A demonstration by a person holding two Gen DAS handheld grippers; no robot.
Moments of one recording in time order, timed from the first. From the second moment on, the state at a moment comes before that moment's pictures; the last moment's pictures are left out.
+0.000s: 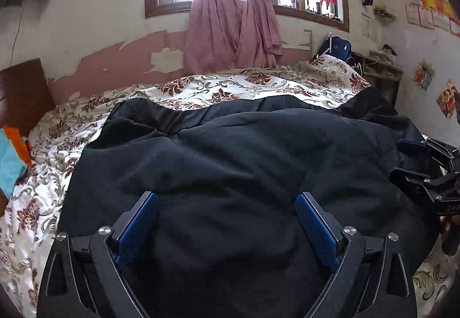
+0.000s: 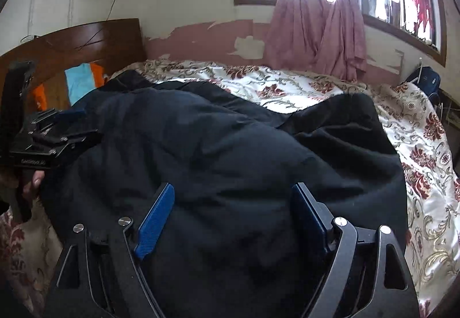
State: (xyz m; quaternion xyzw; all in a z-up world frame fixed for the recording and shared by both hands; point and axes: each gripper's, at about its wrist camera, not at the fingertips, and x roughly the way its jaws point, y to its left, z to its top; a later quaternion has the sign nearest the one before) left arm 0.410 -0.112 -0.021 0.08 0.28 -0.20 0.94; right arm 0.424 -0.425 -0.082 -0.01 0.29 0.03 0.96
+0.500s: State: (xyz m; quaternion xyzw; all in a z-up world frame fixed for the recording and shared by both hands) left arm 0.488 -0.109 -0.023 0.05 0.32 -0.08 0.94; right arm 0.508 -0.435 -0.081 -0.05 0.31 -0.04 0.95
